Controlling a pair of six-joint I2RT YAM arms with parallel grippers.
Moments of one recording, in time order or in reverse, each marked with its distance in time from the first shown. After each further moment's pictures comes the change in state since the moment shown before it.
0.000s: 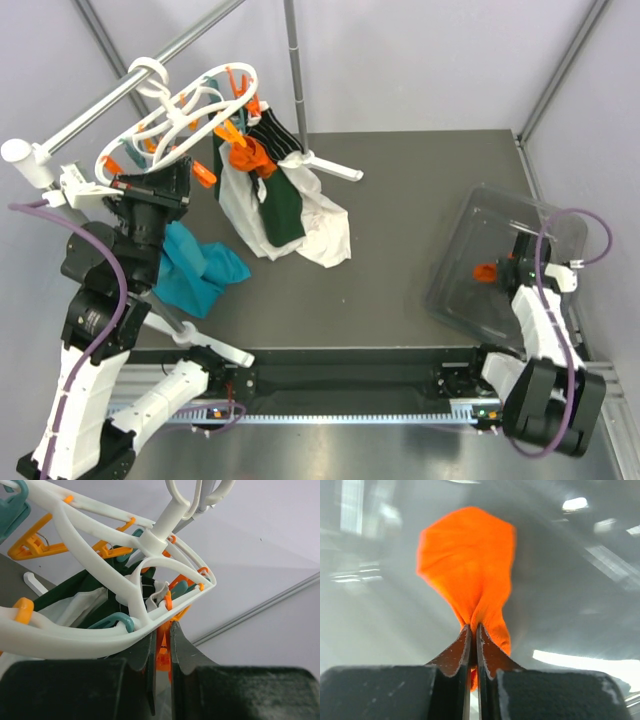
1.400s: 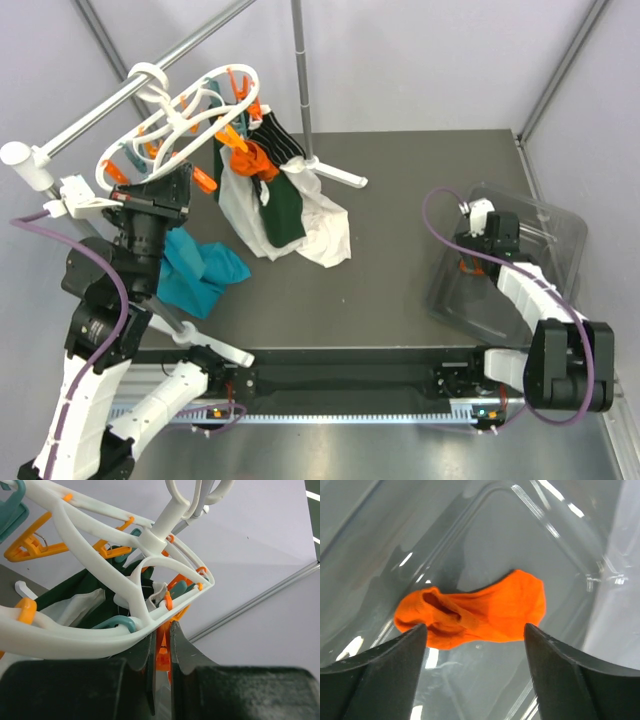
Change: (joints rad) left arm -0.002 -0.071 -0.089 0.070 0.031 0.006; right arm 0.260 0.113 0.074 0.214 -0.106 -1.590
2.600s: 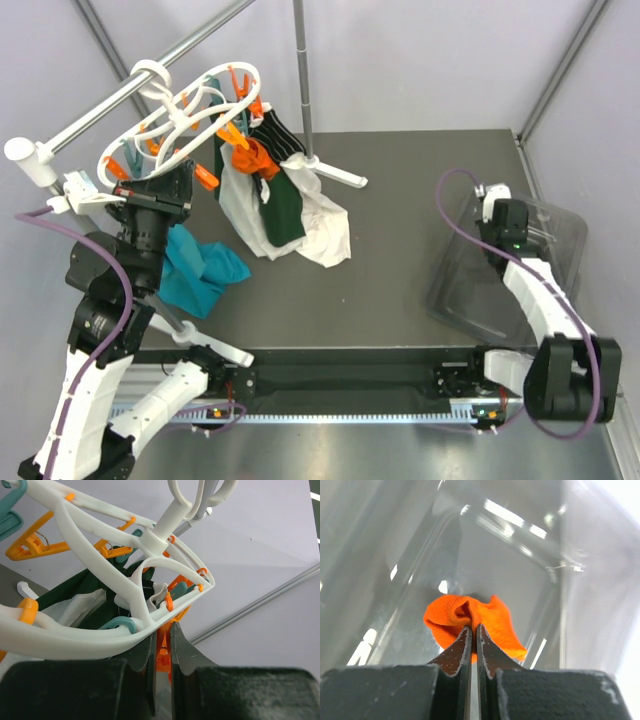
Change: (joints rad) left arm 0.002 0.023 0.002 0.013 -0.005 0.000; right arm 0.002 -0.006 0.099 -0.076 0.079 0.089
